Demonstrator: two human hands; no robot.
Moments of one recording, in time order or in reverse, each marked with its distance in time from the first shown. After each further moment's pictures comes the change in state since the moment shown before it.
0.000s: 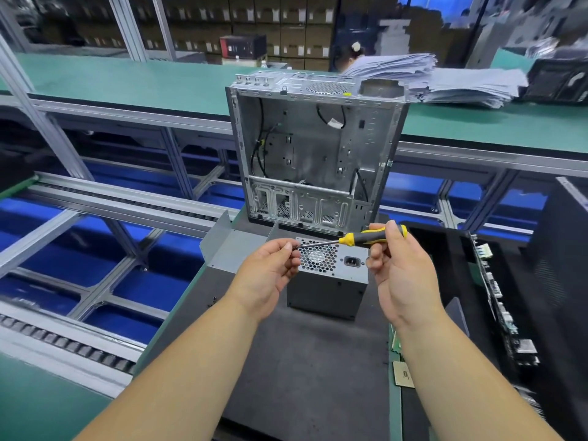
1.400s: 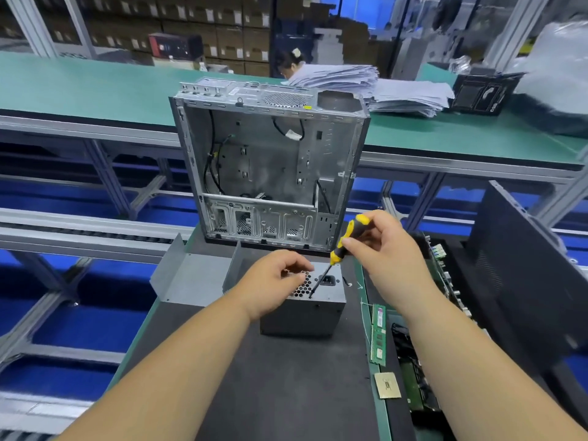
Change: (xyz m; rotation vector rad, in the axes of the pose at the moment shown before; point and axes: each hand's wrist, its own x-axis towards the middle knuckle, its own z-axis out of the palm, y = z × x) left_hand 0.063 -0.003 0.010 0.891 -0.422 0.256; right_hand 0.029 -0.033 0.001 -0.843 -0.073 -0.272
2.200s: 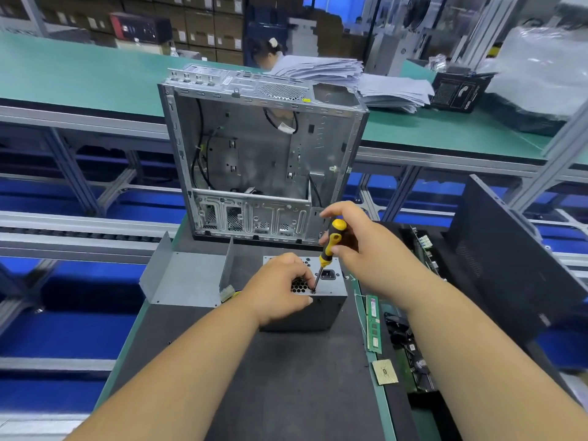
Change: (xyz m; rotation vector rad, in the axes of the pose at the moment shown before) left_hand 0.001 -0.013 0.001 0.345 -0.180 0.146; right_hand -0.002 -0.034 0.020 -0.491 -0.269 -0.017
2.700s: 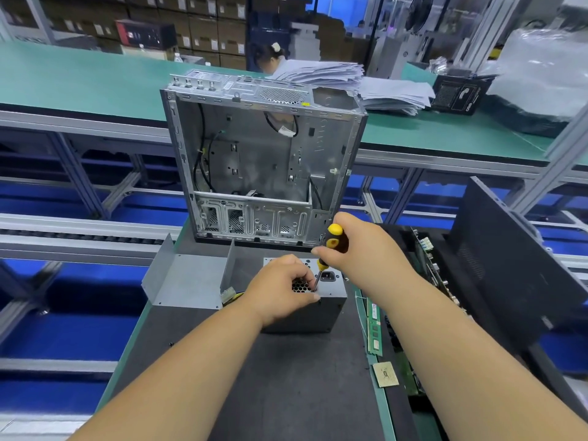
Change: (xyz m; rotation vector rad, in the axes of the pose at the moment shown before) left_hand 0.002 0.002 0.006 -0.062 0.069 -0.058; right_hand 0.009 0.003 0.013 -0.268 0.142 0.038
